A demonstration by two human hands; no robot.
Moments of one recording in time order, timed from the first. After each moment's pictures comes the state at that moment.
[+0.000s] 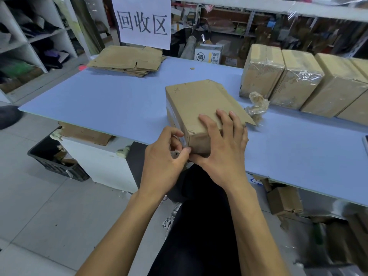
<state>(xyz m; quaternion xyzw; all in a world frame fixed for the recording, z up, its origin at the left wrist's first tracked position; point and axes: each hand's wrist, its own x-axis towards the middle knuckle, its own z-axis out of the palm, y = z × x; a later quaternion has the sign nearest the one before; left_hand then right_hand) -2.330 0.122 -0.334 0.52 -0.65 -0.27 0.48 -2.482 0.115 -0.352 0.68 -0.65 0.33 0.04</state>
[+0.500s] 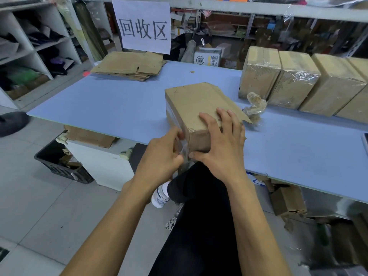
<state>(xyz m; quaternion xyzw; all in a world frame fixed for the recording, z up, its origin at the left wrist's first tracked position) -2.314 0.108 -0.330 0.54 -0.75 -0.24 0.30 -2.486 0.113 -0.344 0.68 -0.66 0.32 0.00</state>
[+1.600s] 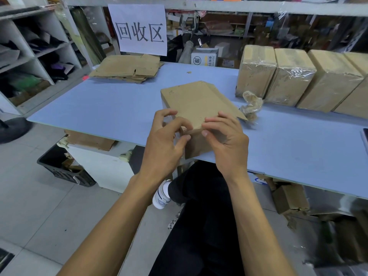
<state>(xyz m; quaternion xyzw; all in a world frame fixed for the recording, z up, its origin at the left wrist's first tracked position) -2.334 0.100 -0.319 0.47 -0.74 -0.19 0.44 -2.502 0.108 -0.352 0.60 -0.50 0.61 -0.10</state>
